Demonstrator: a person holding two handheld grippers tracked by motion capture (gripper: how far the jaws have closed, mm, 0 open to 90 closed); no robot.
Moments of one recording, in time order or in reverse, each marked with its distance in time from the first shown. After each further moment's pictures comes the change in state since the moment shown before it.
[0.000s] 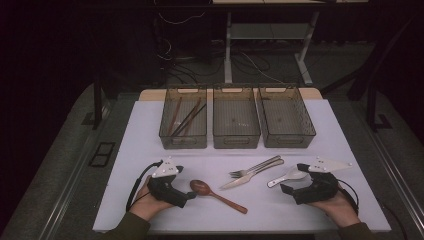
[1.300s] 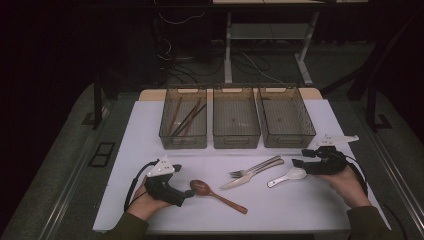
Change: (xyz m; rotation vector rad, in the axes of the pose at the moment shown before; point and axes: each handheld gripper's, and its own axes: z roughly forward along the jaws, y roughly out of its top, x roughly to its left) left arm 0.003 0.000 -0.006 -0.031 -0.007 -0.017; right arm -0.068 0.024 0.004 0.108 -0.051 0.057
